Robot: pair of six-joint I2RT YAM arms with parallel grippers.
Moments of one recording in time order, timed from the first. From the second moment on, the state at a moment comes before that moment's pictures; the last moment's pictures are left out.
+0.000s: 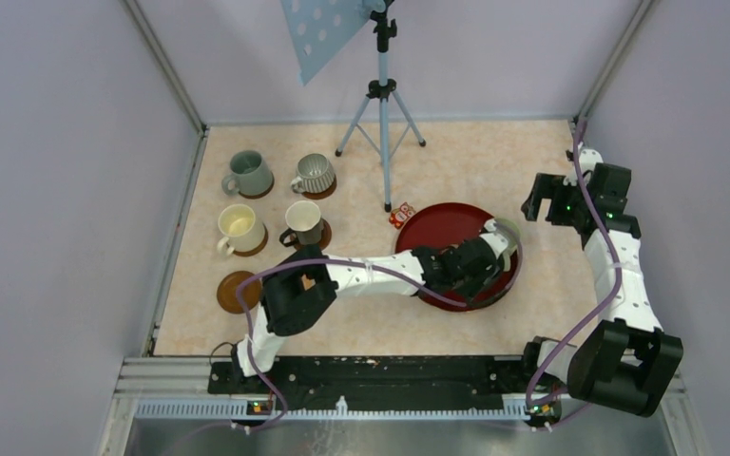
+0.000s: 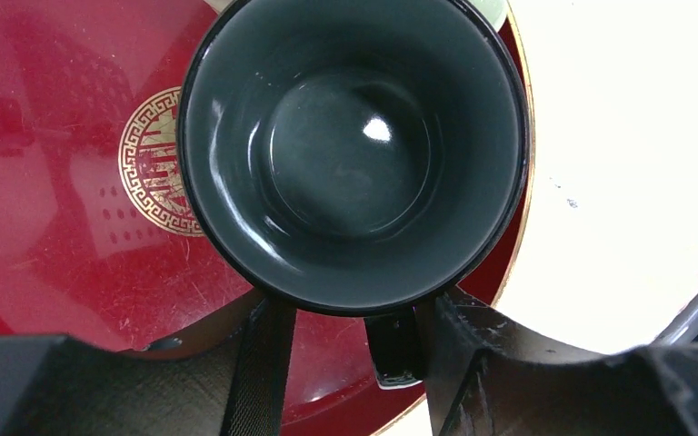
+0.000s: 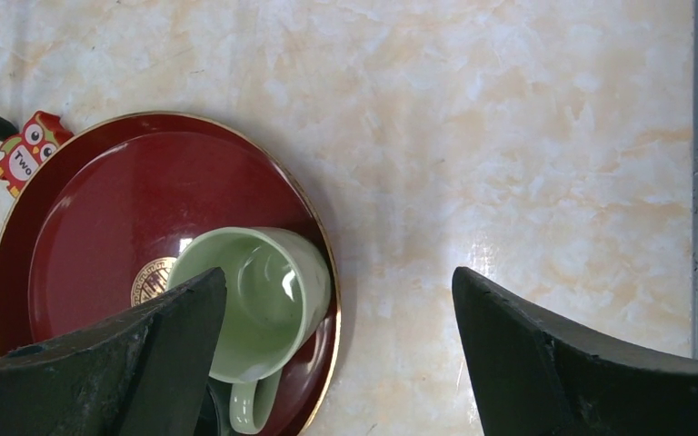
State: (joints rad) left arm -1.22 2.07 1.56 -0.29 -0.22 -0.30; right arm -0.27 1.17 0.94 -0.46 -0.32 -0.06
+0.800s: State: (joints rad) left arm -1.08 2.02 1.52 -0.36 0.08 -0.08; right arm -0.27 1.17 0.94 -0.46 -0.36 -0.07
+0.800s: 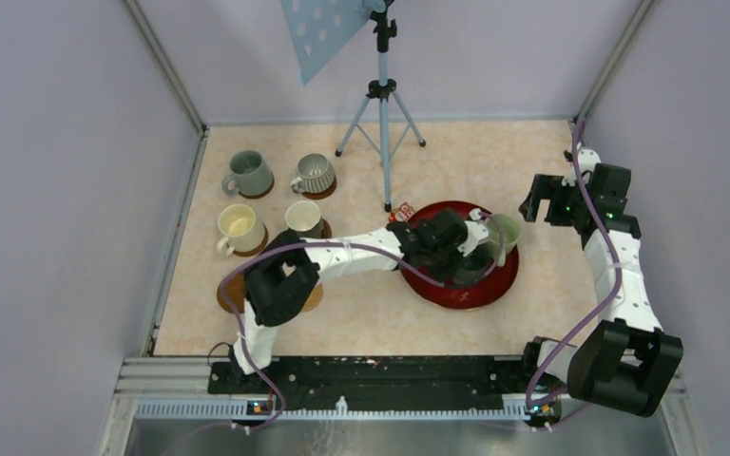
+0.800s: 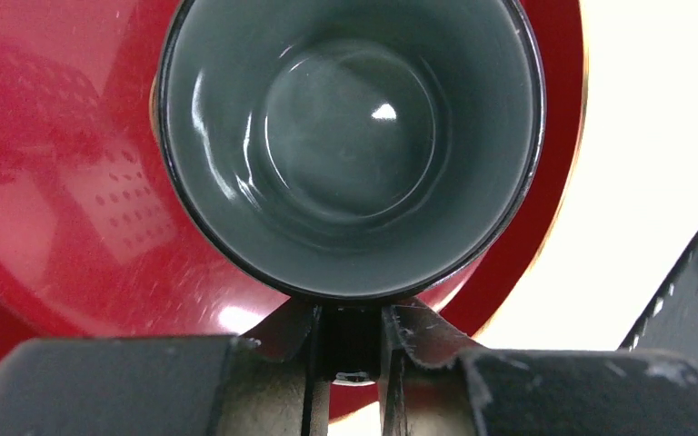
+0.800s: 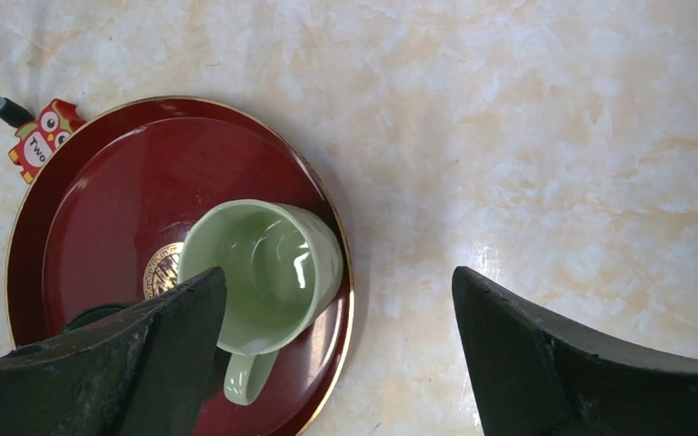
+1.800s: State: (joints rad) left arm -0.47 0.98 0.84 -0.73 0.54 0.42; right arm -0.27 1.19 0.94 -0.48 -0.41 -0.09
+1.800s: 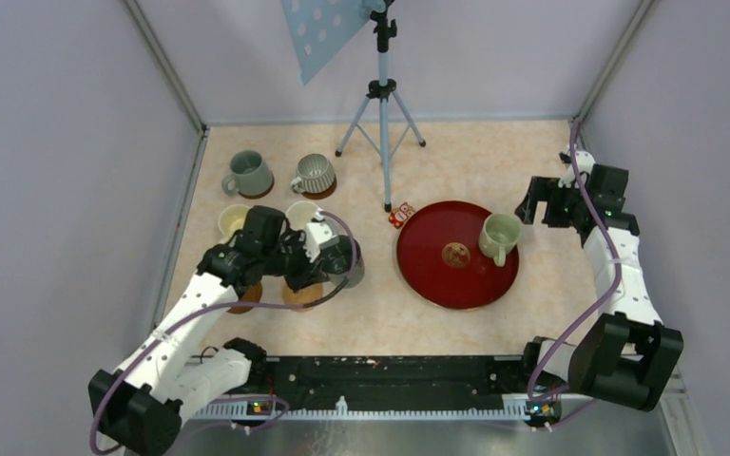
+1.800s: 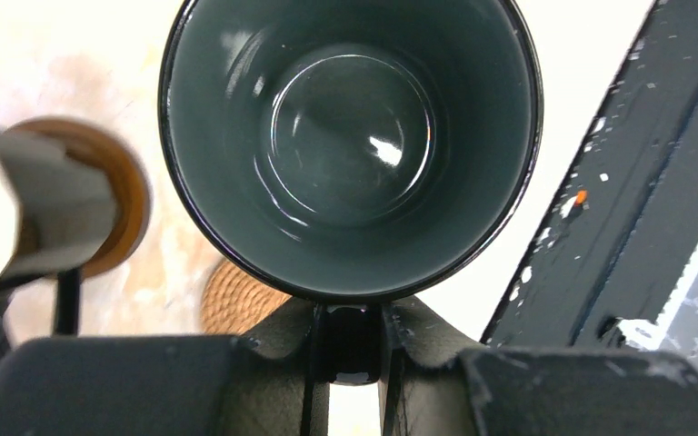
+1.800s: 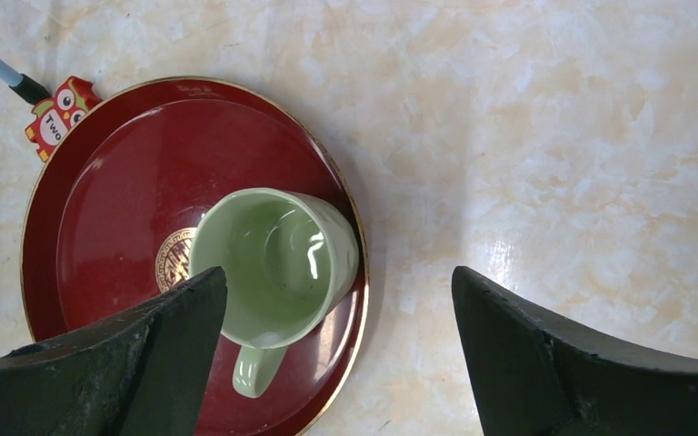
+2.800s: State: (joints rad) left arm 0.48 1.03 0.87 -1.16 0.62 1.20; right arm -0.27 1.21 0.94 -0.48 -0.42 -0.11
